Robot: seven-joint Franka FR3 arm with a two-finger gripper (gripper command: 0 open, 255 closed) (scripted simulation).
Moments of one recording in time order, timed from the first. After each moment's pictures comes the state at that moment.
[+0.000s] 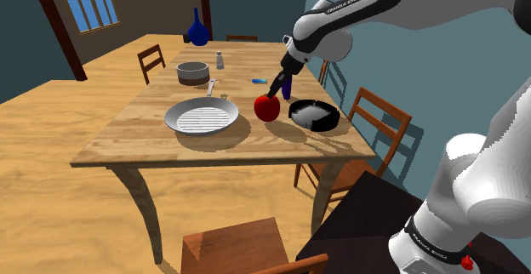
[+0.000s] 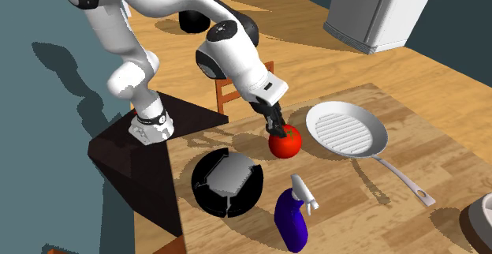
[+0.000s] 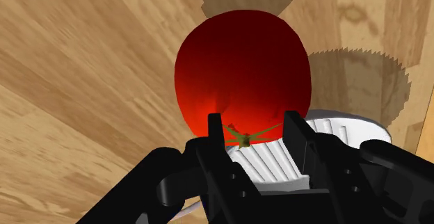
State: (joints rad) arm 0.30 -0.10 -0.37 -2.21 0.38 2.49 -0.73
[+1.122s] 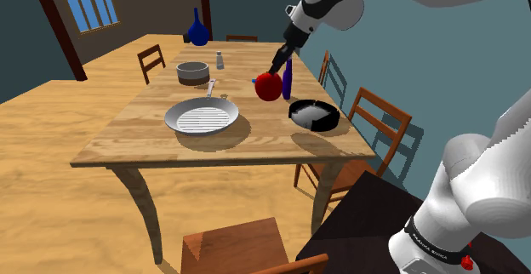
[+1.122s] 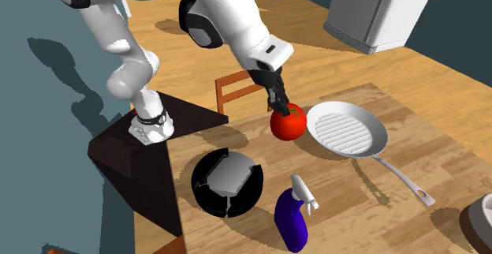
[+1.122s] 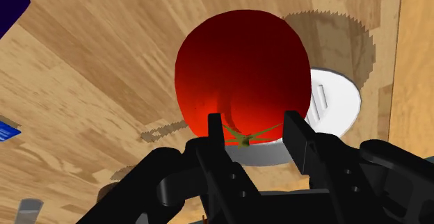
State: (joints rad) arm 0.28 -0.17 -0.36 -2.06 0.28 2.28 -0.62
